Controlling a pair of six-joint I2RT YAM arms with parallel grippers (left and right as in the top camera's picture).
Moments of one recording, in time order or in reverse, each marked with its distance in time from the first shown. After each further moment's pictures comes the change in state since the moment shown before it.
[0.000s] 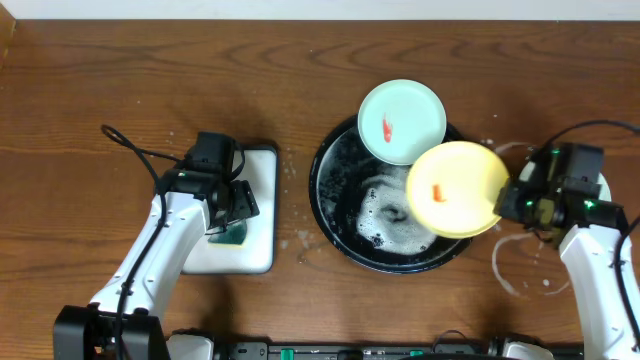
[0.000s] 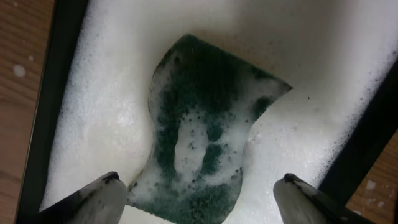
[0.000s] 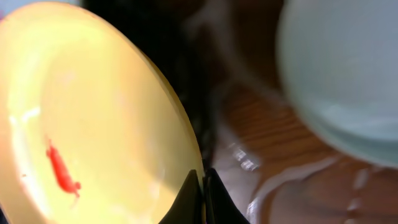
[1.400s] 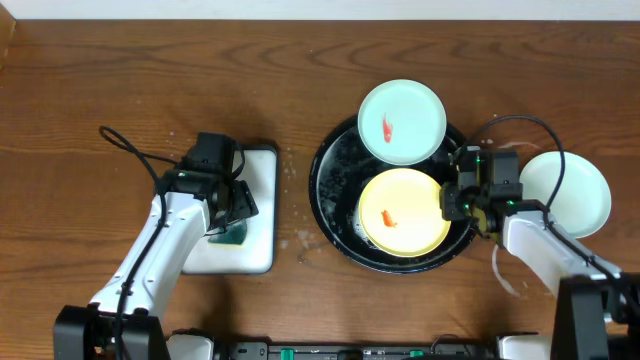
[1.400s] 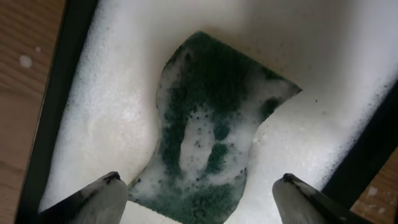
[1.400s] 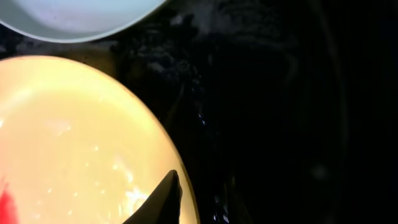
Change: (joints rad) left arm 0.000 0.000 -0.001 -0.008 -0.013 -0.030; right arm 0.262 0.276 -0.188 0.558 0.003 -0.143
